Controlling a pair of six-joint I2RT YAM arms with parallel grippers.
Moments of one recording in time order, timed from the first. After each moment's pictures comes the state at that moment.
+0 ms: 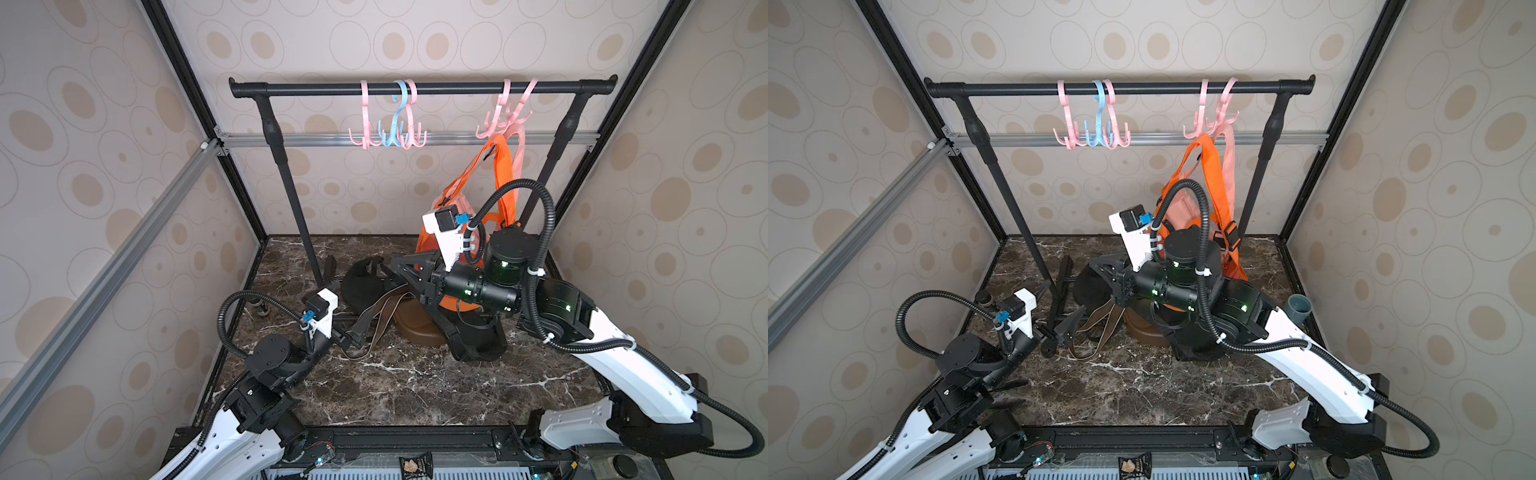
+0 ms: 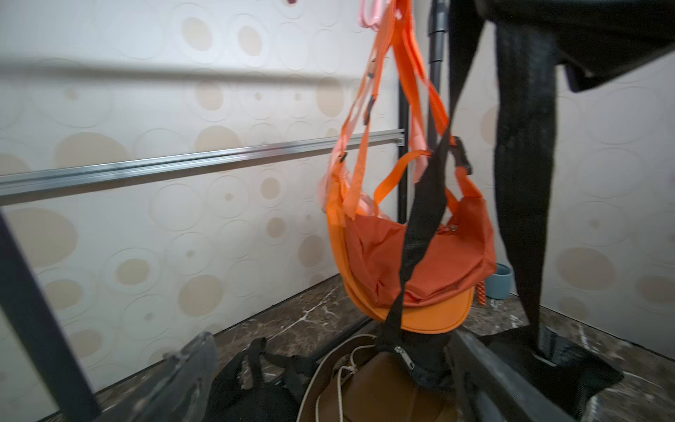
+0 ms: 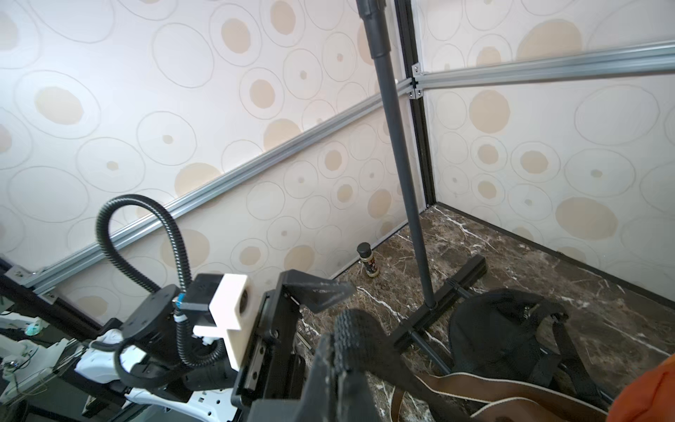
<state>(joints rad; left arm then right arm) -0.74 0.55 0.65 0.06 -0.03 0.09 1.03 1.33 1.79 -0.54 -0.08 0.31</state>
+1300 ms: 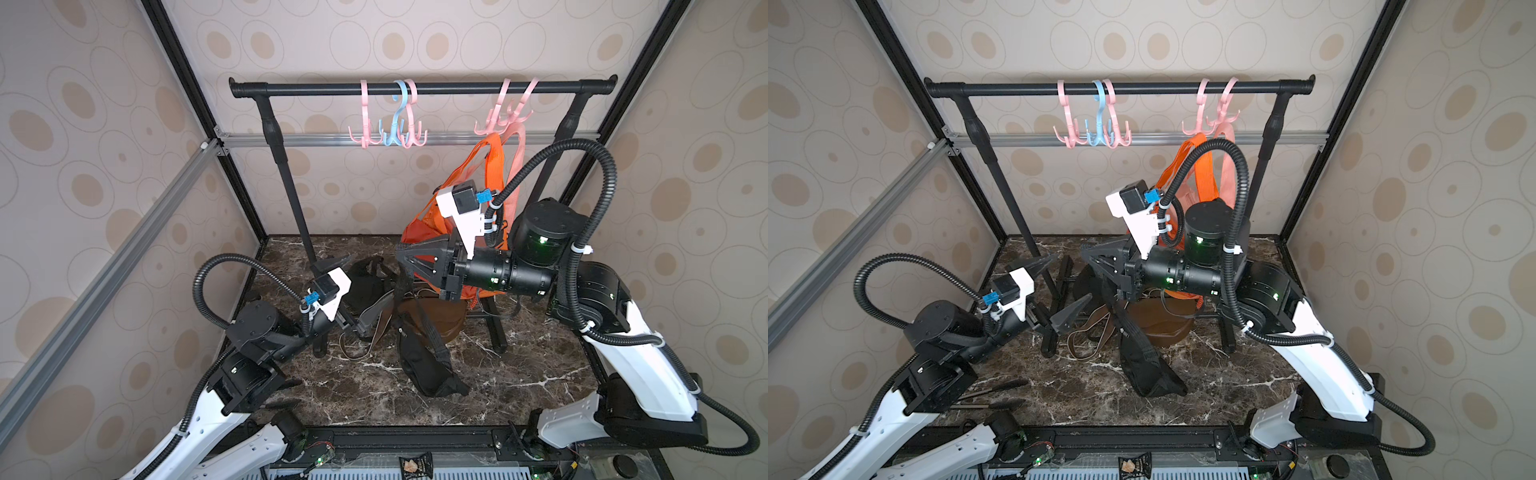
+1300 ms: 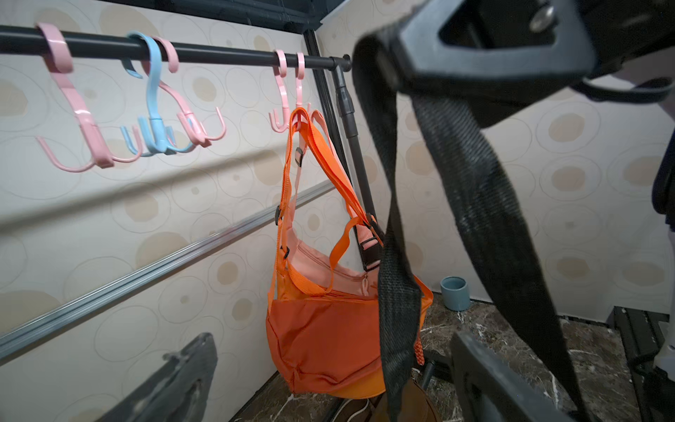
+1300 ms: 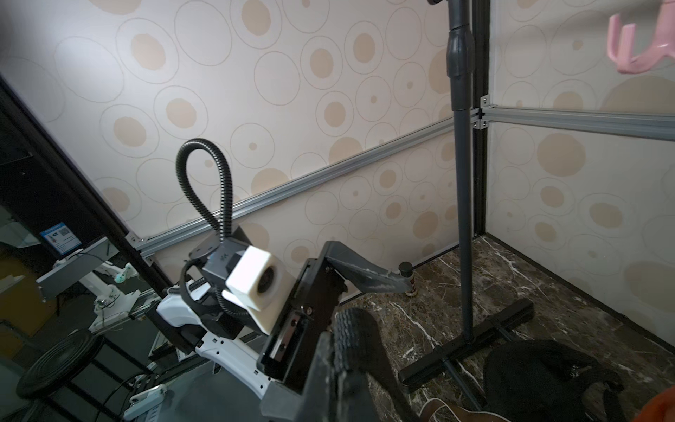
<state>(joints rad) -0.74 0.76 1.03 -0.08 0.17 0.28 1.04 1.43 2.12 -0.72 -0.29 0.26</state>
